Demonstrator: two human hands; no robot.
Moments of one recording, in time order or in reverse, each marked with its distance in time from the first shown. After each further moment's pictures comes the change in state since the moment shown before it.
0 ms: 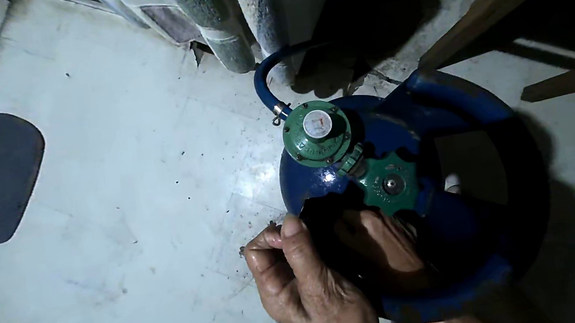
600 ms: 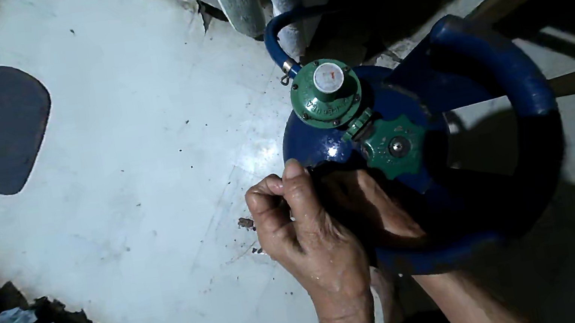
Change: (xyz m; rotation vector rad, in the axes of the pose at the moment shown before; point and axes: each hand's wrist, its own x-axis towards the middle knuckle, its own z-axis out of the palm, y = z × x) left_hand -0.003 0.002 -0.005 0.056 -0.036 -0.062; right_hand 0.001 0.006 0.002 0.462 0.022 -0.303
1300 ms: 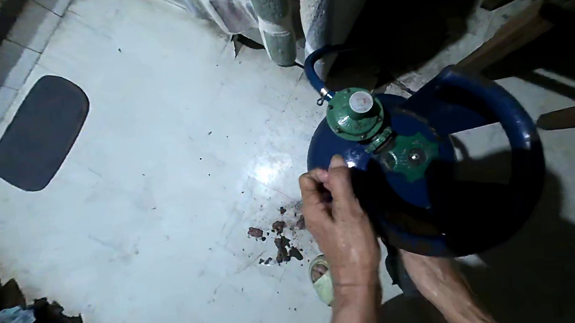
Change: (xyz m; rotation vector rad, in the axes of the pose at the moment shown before) left_hand 0.018 0.005 -0.020 0.020 -0.213 -0.241; right_hand -0.067 0.011 0.025 -0.235 0.446 0.104
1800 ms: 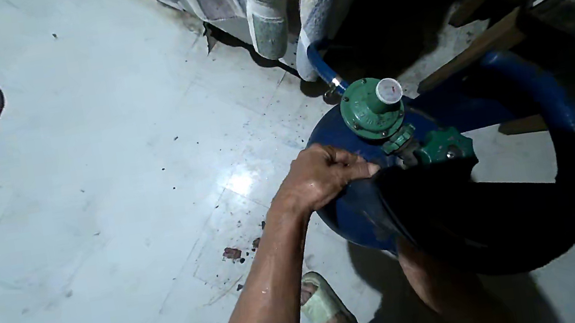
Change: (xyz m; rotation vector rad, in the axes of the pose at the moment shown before) left_hand 0.132 -0.019 -0.020 0.619 -1.022 0.072; right_hand 0.003 0.022 0.039 -0.645 0.193 -0.410
